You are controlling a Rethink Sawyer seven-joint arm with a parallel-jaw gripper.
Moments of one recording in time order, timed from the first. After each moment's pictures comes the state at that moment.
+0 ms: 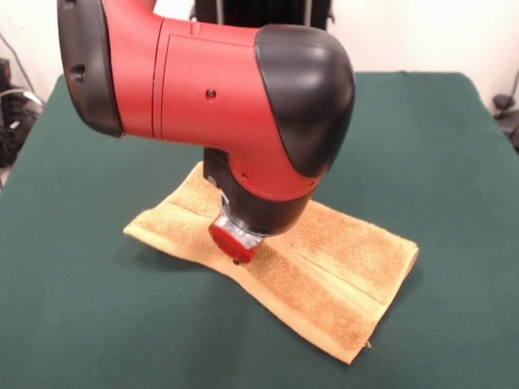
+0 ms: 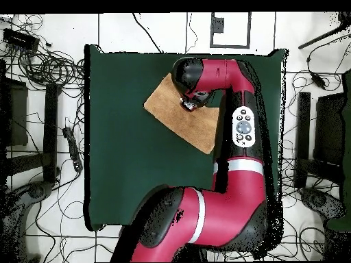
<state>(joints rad) -0.24 -0.12 0.23 0.67 -0.45 1.32 0.81</state>
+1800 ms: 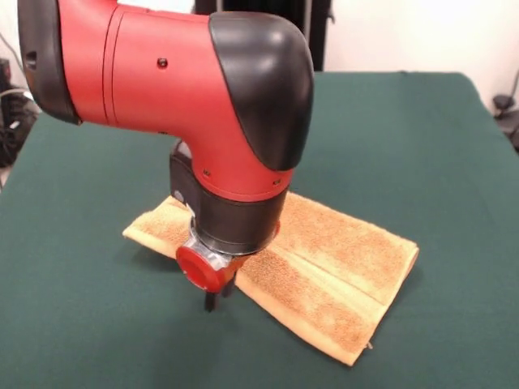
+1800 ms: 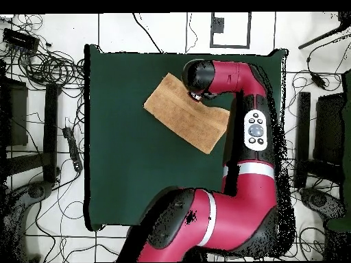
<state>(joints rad) -0.27 -0.13 0.22 0.70 -0.41 1.05 0.81</state>
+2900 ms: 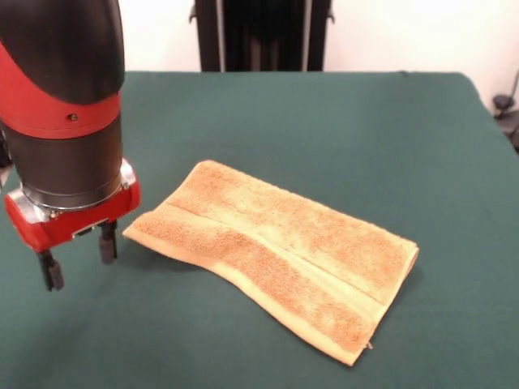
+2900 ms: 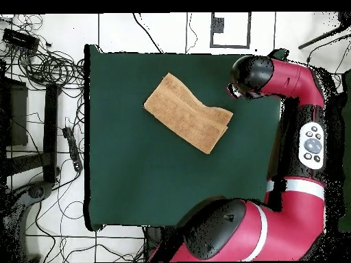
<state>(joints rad) -0.43 -0.21 0.22 0.71 -0.38 1.07 0.81</state>
